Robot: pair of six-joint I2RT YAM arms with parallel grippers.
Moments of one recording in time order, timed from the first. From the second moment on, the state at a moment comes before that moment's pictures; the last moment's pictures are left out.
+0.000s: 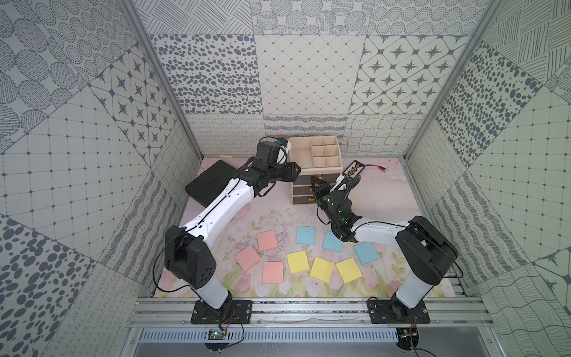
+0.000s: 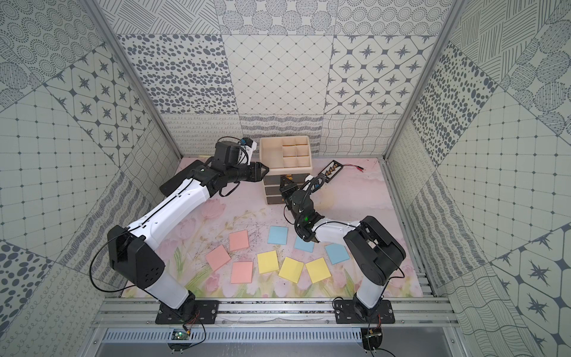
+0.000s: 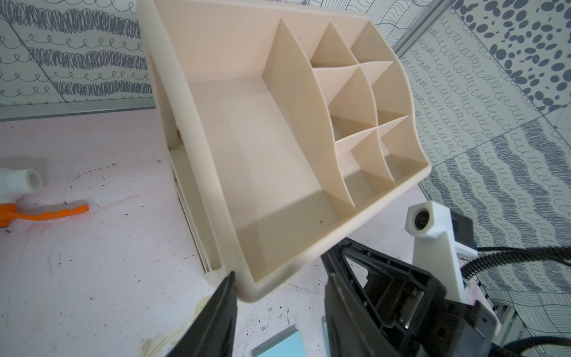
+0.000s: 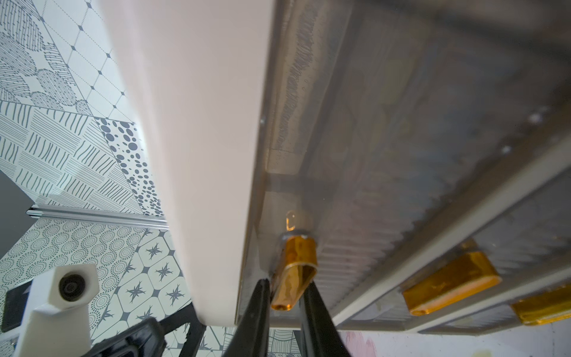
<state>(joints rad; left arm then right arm) -0.50 1.64 1.57 -0.51 0.21 -0.30 0.71 1.71 0.87 0.84 0.34 1.39</state>
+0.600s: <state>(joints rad) -0.52 1.65 1.60 -0.55 0.05 -0.28 0.71 1.71 0.87 0.83 0.34 1.41</state>
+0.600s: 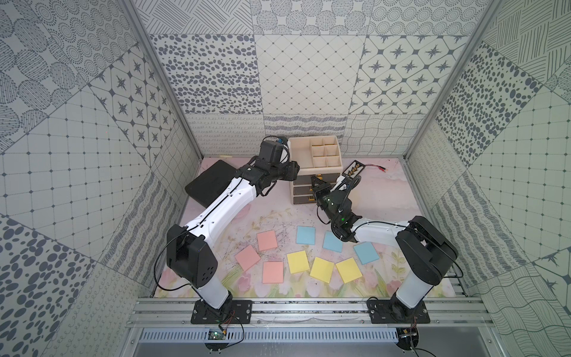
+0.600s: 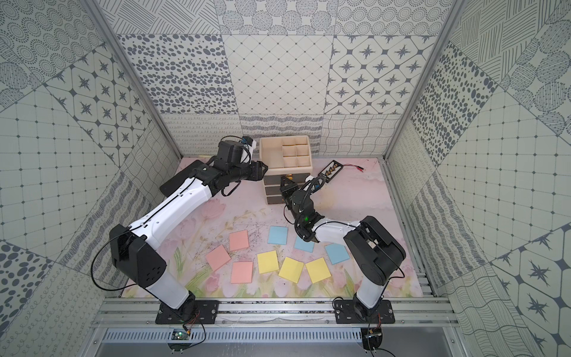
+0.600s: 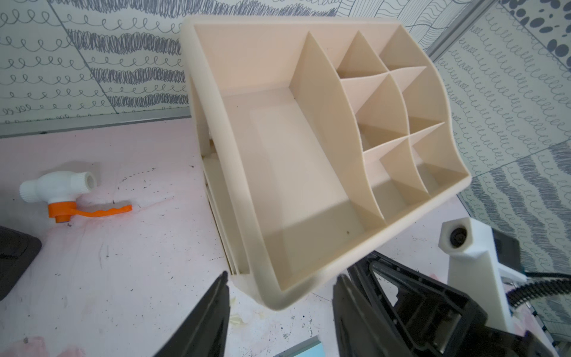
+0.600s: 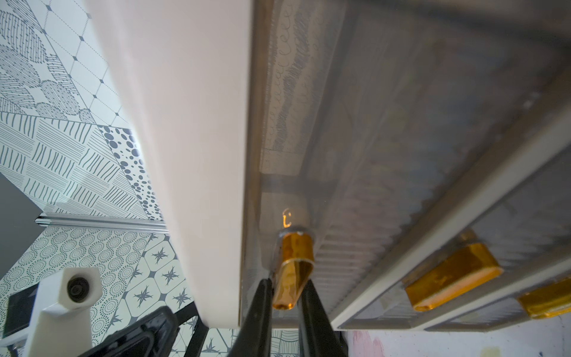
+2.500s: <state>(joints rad) -0.66 1.92 1.98 -0.84 -0.39 -0.34 0.77 1.65 0.86 0.72 0.40 1.43</state>
